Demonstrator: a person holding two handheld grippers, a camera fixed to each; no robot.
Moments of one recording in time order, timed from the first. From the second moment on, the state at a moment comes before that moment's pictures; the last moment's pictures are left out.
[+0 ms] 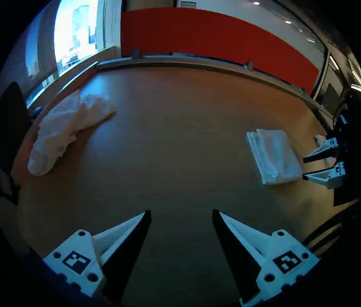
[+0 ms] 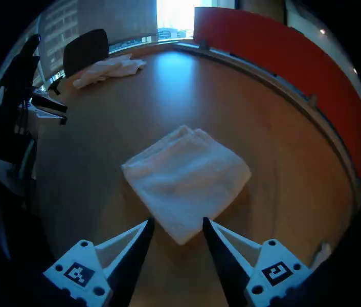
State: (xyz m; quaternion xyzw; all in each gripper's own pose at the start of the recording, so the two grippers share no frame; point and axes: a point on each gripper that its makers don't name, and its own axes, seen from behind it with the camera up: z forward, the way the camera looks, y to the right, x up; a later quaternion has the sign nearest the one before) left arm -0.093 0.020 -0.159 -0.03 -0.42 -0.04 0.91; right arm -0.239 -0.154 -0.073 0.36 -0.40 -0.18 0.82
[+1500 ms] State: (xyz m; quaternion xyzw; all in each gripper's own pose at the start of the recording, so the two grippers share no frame) left arm -0.089 0.027 -0.149 -0.05 -0.41 -0.04 0.91; right arm -0.233 -0.141 -0.065 0.35 -0.40 -0.19 0.83
